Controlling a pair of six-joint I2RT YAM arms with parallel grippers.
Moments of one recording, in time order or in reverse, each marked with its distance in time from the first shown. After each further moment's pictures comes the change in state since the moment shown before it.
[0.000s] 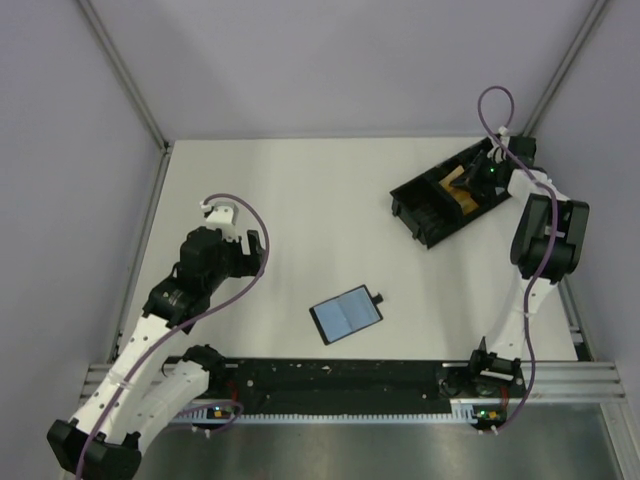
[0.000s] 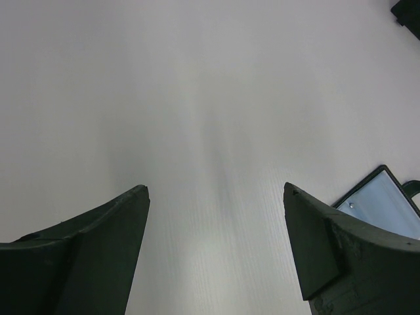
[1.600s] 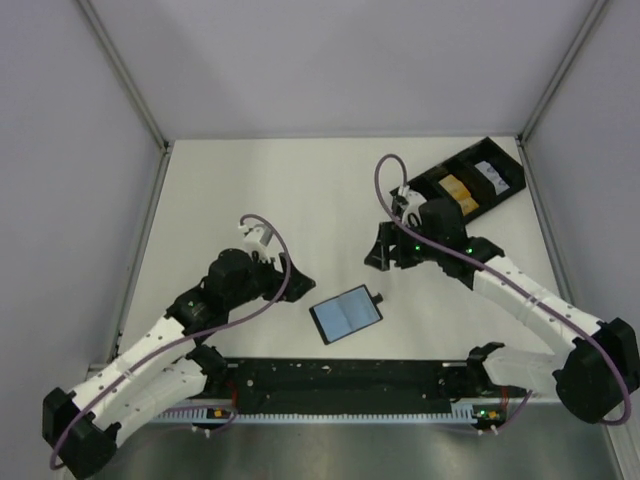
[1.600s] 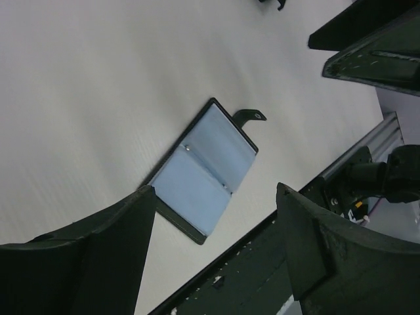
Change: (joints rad) left arm -0.225 -0.004 -0.167 0.211 0.280 -0.372; right arm 0.747 -0.934 -0.659 -0.102 0.332 -0.008
